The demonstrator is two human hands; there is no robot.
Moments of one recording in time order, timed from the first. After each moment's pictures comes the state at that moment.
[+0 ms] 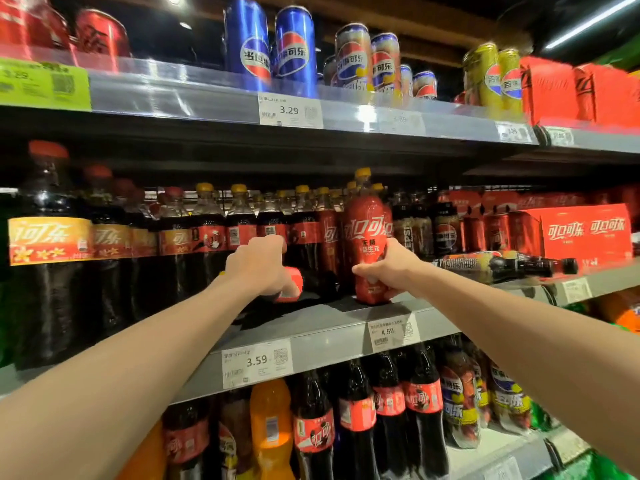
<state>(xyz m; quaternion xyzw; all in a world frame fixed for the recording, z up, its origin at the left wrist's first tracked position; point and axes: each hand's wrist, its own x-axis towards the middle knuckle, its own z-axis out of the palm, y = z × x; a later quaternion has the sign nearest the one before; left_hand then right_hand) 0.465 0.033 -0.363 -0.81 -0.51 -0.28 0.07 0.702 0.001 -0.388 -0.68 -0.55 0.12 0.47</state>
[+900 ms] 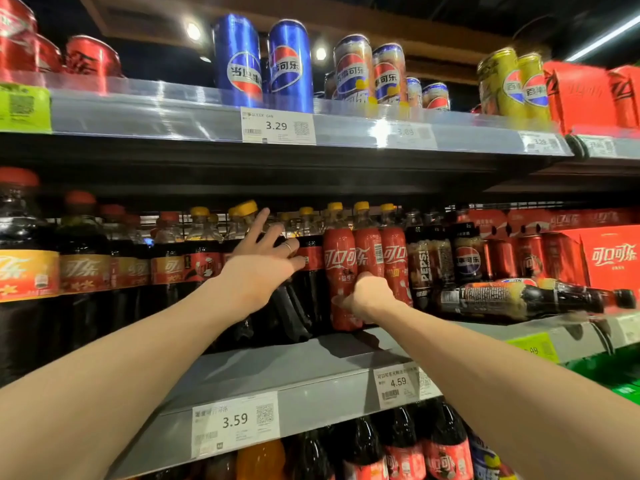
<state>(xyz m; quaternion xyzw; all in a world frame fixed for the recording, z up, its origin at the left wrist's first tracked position) 0.482 0.061 -0.330 -0.74 -0.41 -0.02 0.53 0.677 0.069 -0.387 -0.74 -0.56 0.03 0.37</state>
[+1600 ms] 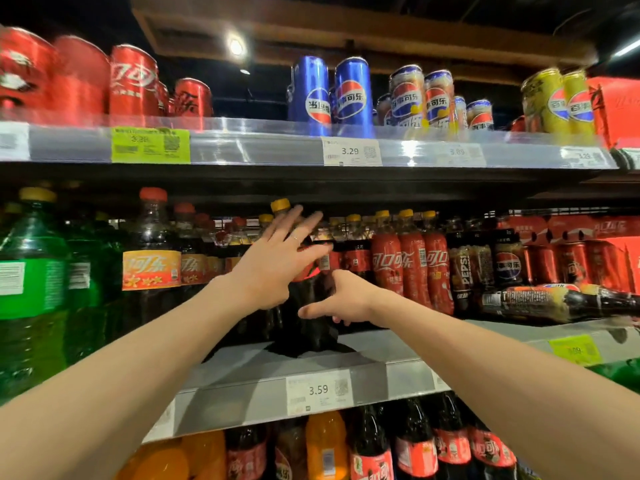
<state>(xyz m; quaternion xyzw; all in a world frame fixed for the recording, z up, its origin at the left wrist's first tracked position) 0.389 0.030 -0.329 -0.80 -0.34 -0.19 0.45 0.565 0.026 -0.367 -0.58 -0.72 0.15 0.34</state>
